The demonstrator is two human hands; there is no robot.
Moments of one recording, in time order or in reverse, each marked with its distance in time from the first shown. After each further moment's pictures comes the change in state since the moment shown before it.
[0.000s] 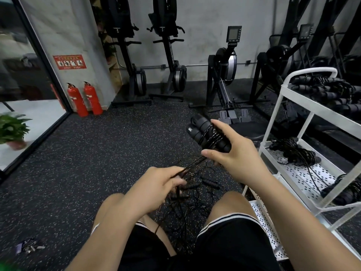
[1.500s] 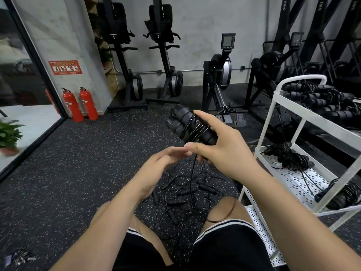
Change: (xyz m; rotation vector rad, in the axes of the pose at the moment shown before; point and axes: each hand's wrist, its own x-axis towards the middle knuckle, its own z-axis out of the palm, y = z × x) left_hand 0.052 0.013 -0.006 -0.625 0.093 -0.007; right_hand 0.017 -0.039 -0.007 0.148 -0.044 -0.080
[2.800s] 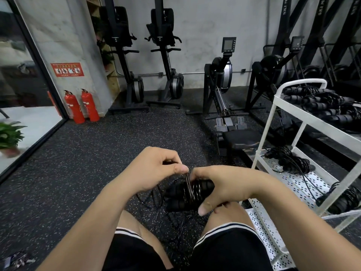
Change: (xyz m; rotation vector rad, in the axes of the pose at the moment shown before) left_hand -0.013 0.048 -0.020 0.625 -0.065 0.155; right_hand -0.012 0.021 -0.009 -0.173 -0.888 0.291
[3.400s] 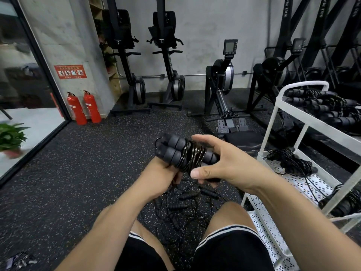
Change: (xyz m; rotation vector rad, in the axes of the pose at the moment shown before) left_hand 0.002 -0.004 0.033 -0.253 0.131 -0.193; right_hand -0.003 -0.020 -0.001 0.575 0.392 -0.281
